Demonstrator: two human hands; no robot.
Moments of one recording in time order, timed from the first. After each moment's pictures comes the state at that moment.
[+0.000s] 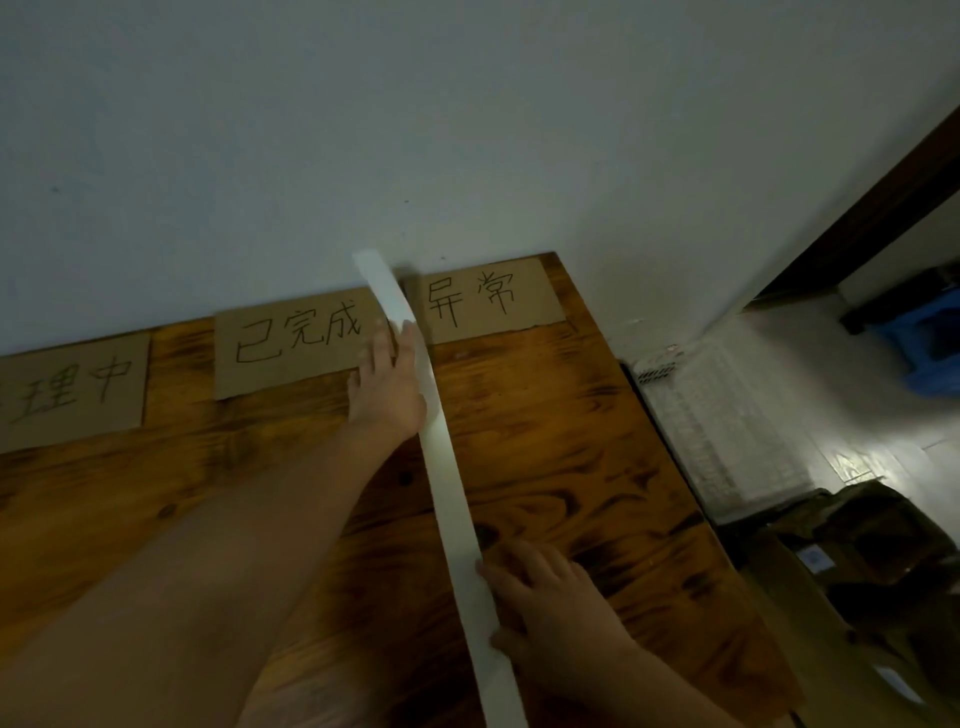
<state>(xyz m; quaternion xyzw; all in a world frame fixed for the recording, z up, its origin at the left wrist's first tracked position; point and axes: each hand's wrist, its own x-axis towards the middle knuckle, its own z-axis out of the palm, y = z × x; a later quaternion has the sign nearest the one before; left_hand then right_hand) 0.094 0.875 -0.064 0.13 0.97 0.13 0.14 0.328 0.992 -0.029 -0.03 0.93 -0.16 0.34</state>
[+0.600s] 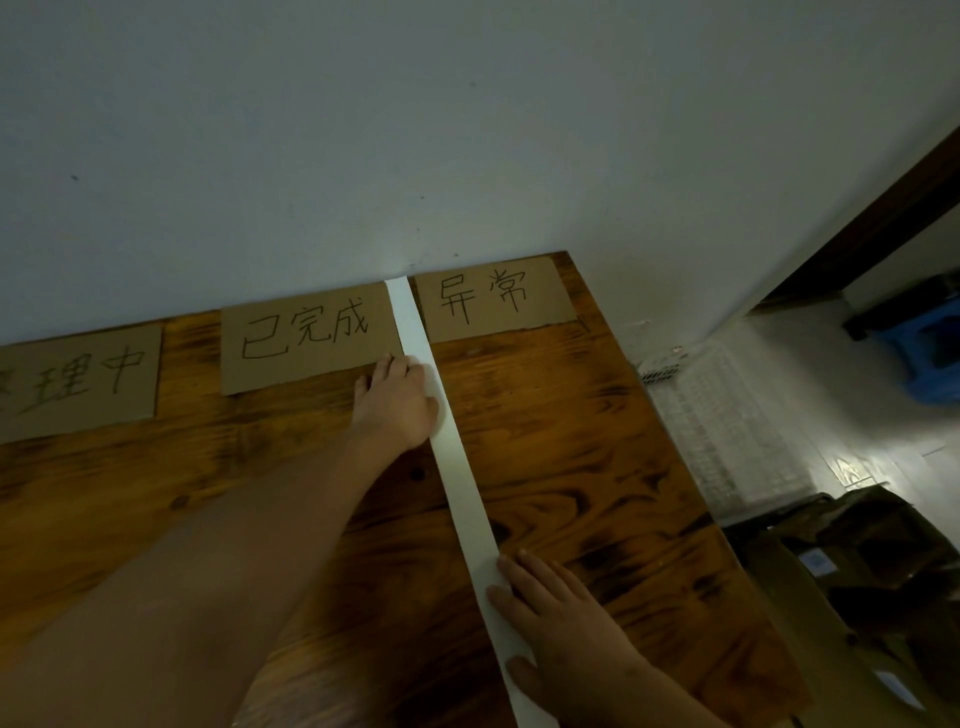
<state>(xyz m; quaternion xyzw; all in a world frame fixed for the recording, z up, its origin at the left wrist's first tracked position) 0.096 0.861 -0.073 0.19 0.97 0.06 0.17 0.336 0.988 -0.040 -0.12 0.91 -0.11 0.37</state>
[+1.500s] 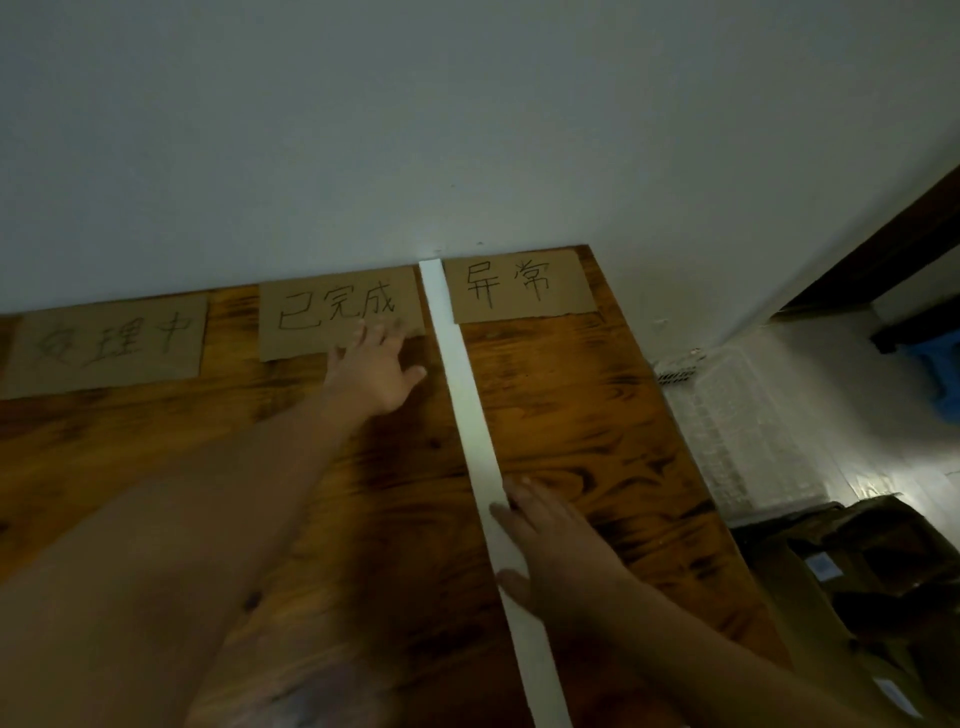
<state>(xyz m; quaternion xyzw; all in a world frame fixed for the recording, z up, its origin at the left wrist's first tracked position) 0.097 0.813 -0.034 0.14 0.97 0.08 0.19 0.316 0.981 -0.011 -0.08 0.95 -0.11 0.29</state>
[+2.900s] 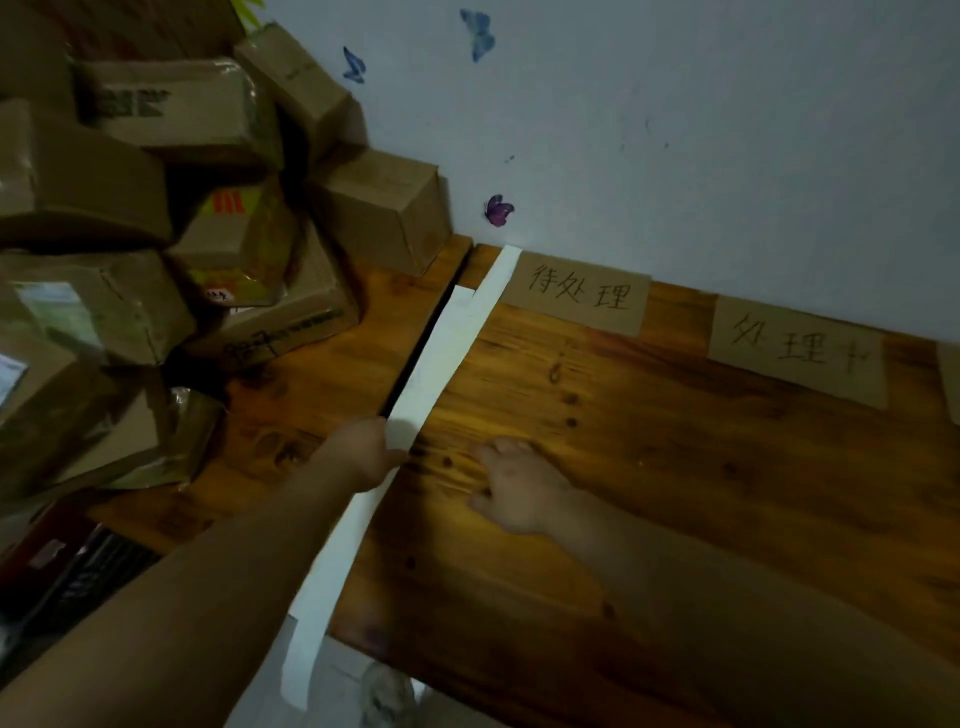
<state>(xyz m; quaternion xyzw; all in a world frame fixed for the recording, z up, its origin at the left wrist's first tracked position) 0.267 0.037 -0.022 -0.21 0.93 0.17 0.25 0.234 0.249 -0.019 -0.33 0.88 -0.12 0.33</state>
